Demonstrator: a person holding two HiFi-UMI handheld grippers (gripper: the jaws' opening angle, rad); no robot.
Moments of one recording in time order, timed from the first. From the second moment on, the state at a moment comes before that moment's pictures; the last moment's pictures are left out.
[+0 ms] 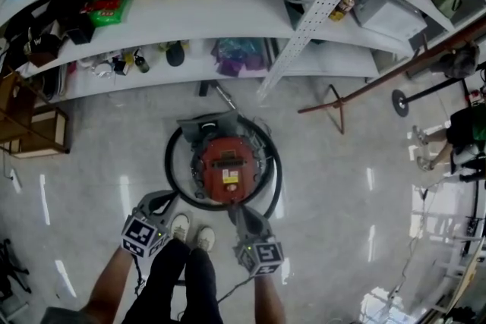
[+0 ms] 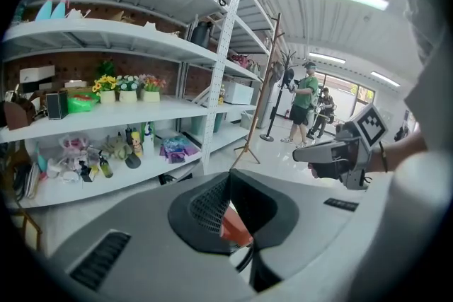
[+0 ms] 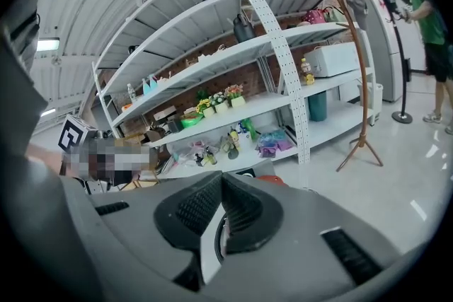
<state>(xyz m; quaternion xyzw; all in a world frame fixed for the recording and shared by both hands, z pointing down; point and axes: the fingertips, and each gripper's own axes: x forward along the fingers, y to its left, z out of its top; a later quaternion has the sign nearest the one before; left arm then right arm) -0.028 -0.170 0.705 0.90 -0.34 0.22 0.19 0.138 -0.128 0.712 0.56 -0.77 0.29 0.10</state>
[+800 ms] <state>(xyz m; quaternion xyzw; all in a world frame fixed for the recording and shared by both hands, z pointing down) -0.030 -0.160 0.762 0.89 -0.33 0.22 0.22 0.134 -0.133 0.790 0.55 -0.77 0.30 0.13</state>
